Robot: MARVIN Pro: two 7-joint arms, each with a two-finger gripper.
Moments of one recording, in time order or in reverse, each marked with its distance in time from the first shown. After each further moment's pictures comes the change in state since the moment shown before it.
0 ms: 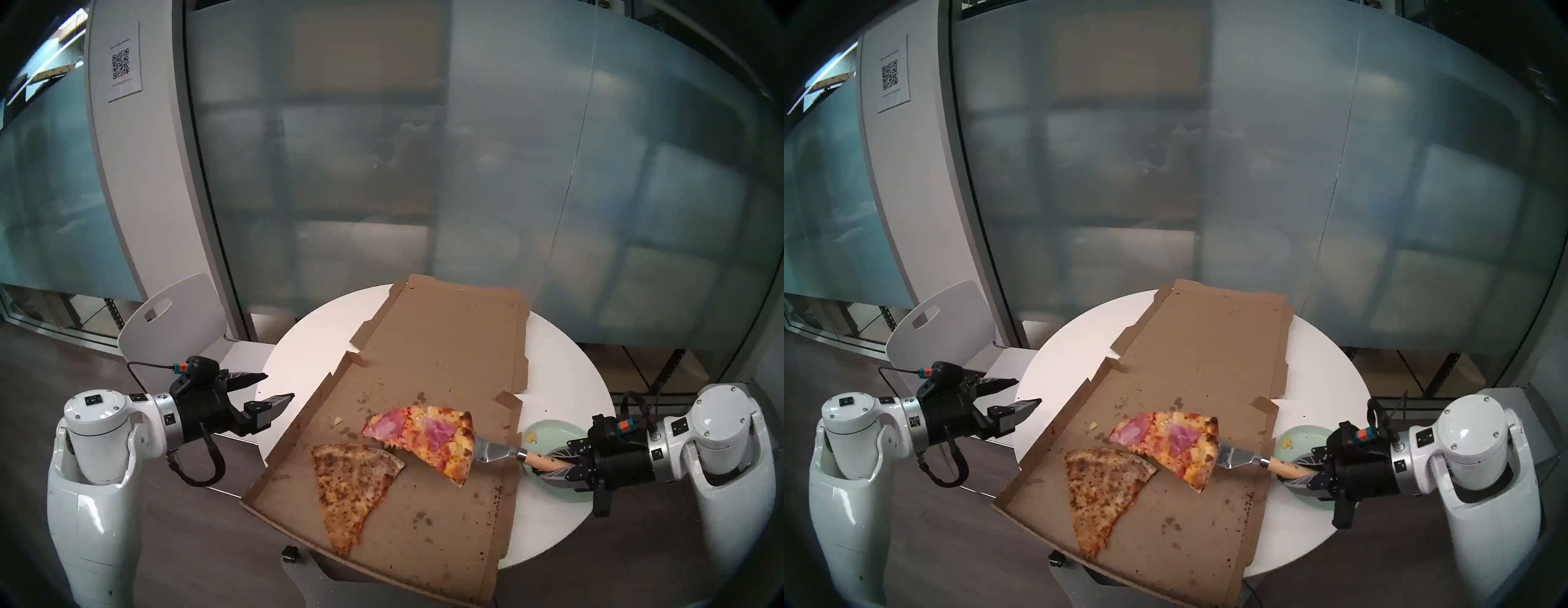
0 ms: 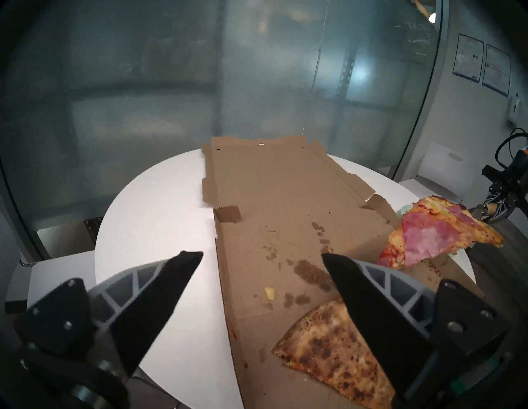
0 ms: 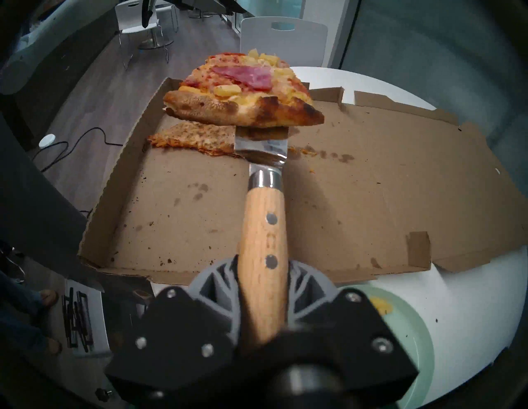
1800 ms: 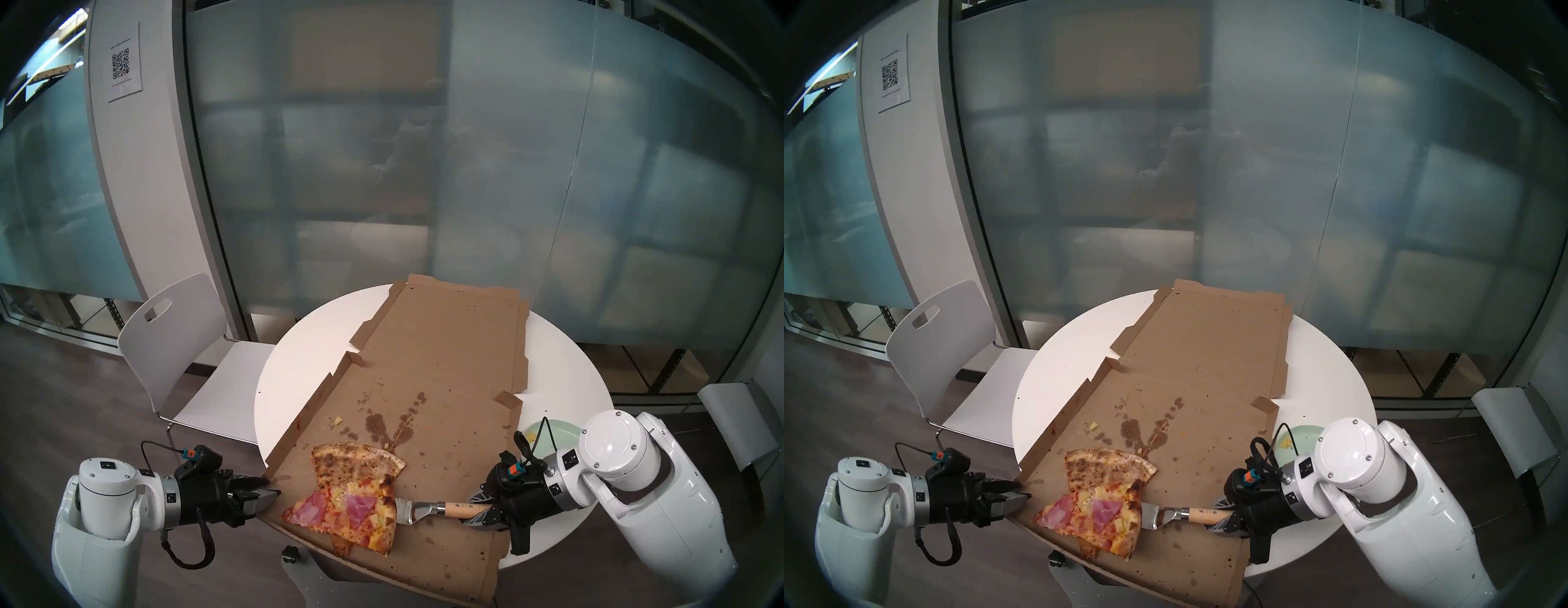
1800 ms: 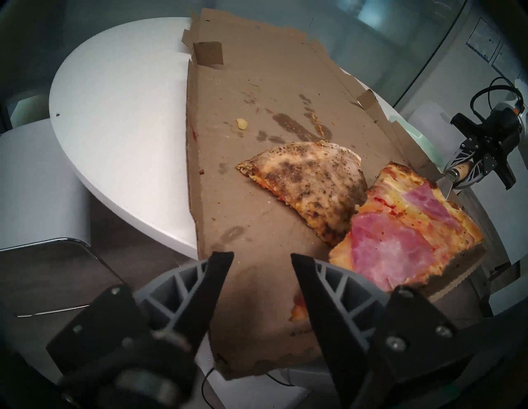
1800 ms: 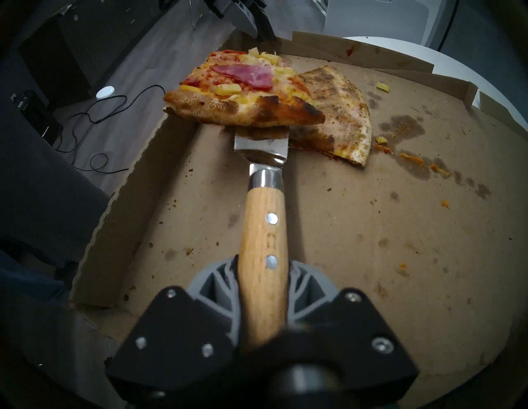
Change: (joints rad) left arm 0.273 0.059 -0.037 0.104 0.058 0.029 -0.126; right arm 0.238 0.081 -0.626 0.060 -0.225 0.075 -0.071
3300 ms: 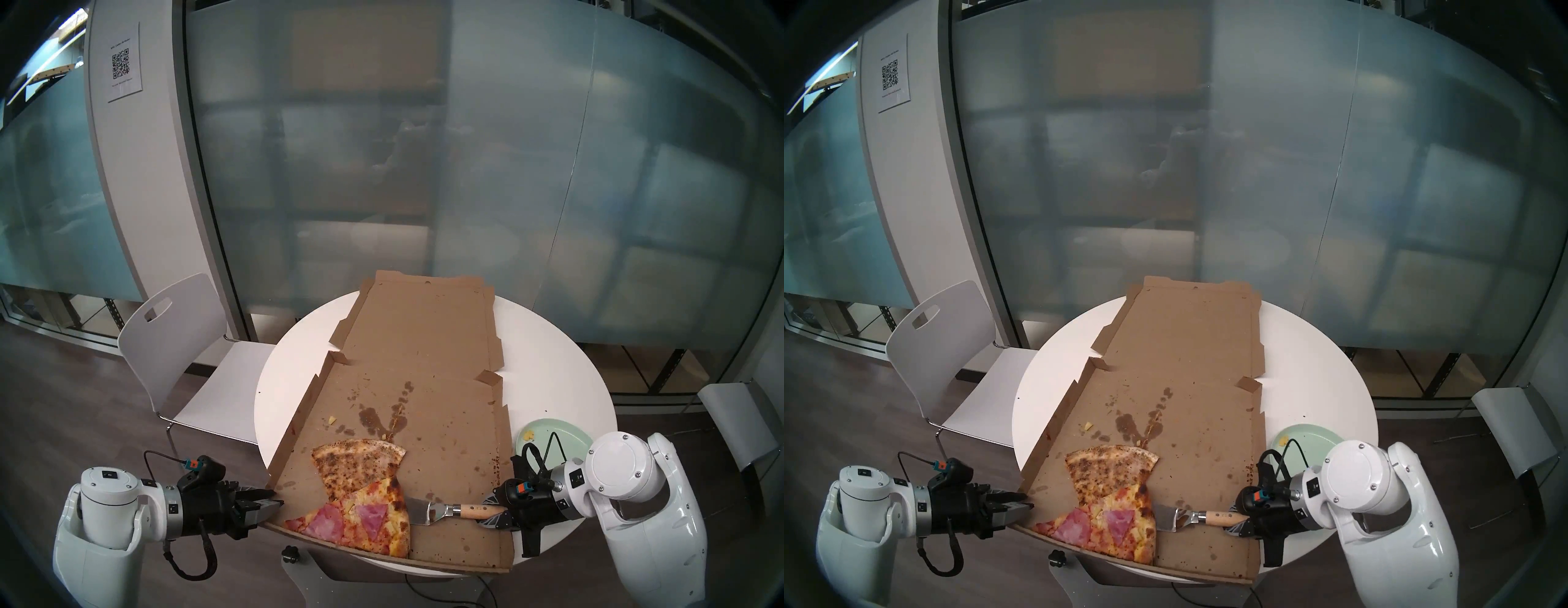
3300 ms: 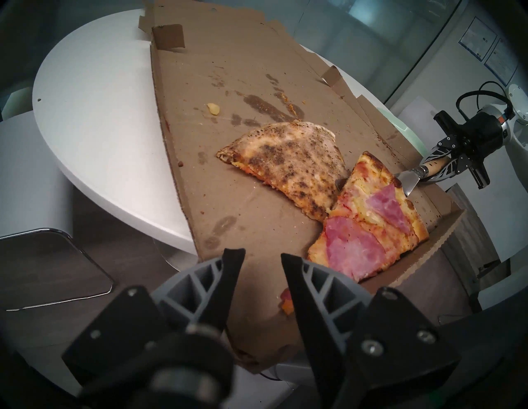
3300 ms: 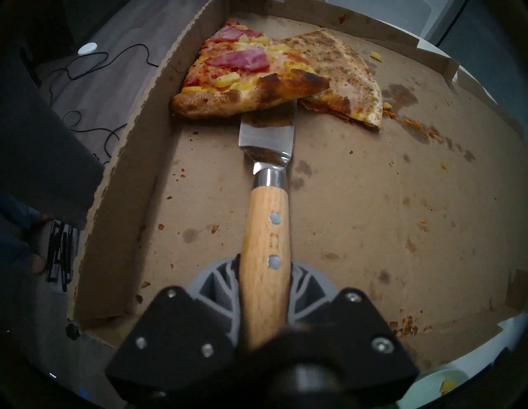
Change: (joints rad) left arm 0.048 -0.007 0.028 -0.006 -0.011 -0.009 -0.013; right arm -0.084 -0.233 0.121 -0.003 -0.347 -0.256 0.140
